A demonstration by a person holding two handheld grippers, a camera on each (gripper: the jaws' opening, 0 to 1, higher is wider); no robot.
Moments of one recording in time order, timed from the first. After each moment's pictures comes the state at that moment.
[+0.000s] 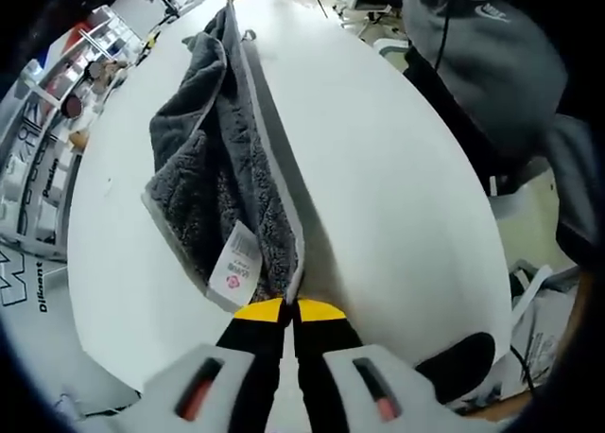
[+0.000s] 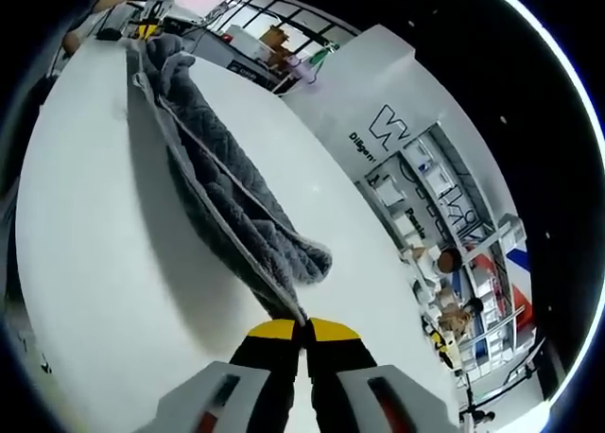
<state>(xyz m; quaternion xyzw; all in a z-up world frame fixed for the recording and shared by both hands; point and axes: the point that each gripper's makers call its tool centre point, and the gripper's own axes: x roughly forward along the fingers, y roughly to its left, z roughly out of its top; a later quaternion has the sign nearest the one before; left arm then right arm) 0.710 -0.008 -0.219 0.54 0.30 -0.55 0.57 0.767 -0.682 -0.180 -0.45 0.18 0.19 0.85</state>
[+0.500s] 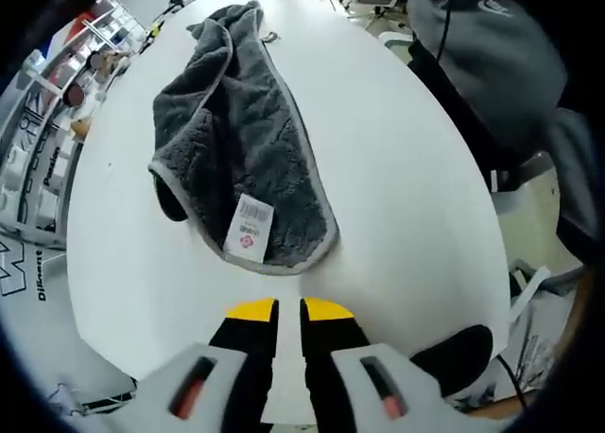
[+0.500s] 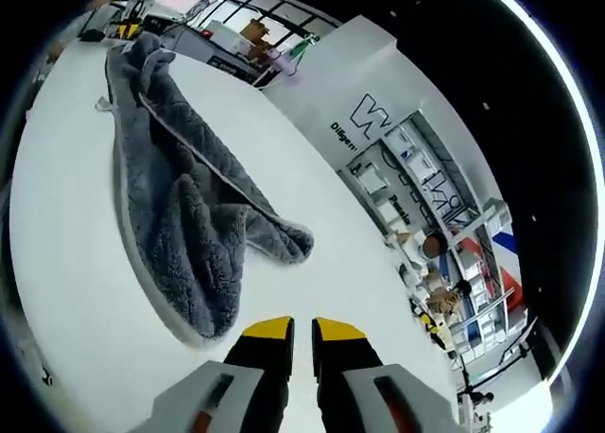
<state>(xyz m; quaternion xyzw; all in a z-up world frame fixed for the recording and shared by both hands) 0.712 0.011 -0.222 0.54 0.32 -0.53 0.57 0.758 -0.713 -0.175 -0.44 0.19 0.14 0.87</state>
